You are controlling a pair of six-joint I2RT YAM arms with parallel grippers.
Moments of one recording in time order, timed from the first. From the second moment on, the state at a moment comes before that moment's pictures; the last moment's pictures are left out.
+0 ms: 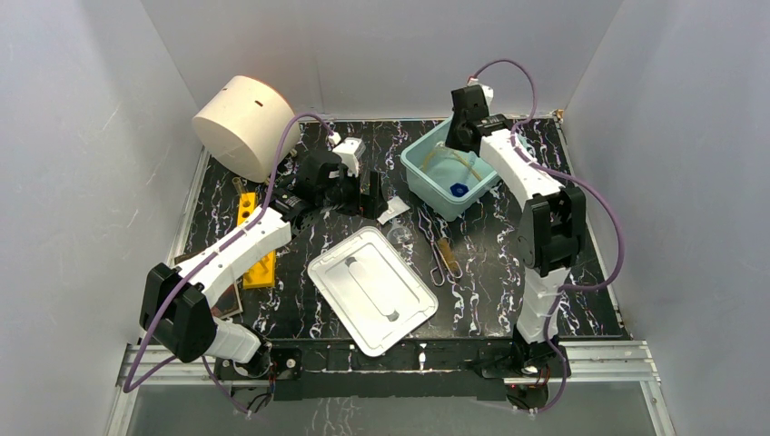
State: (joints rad) left arm -0.60 1.40 1.14 -0.33 0.14 -0.32; right arm 0.35 1.96 1.78 -0.60 0.21 0.48
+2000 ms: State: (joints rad) left arm -0.56 1.44 1.14 -0.37 0.10 -0.37; right arm 0.25 1.99 1.93 -0.76 0.26 0.38
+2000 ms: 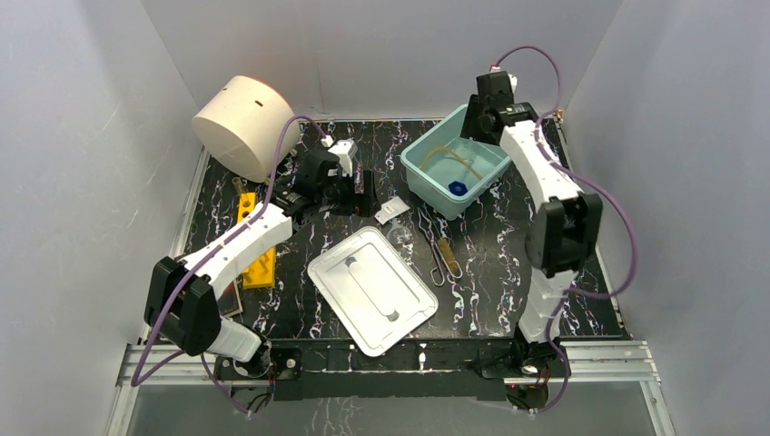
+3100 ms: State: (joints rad) left arm -0.56 1.41 1.11 -0.33 0.14 -0.45; right arm 0.54 1.13 0.96 -0.70 -0.03 0.34
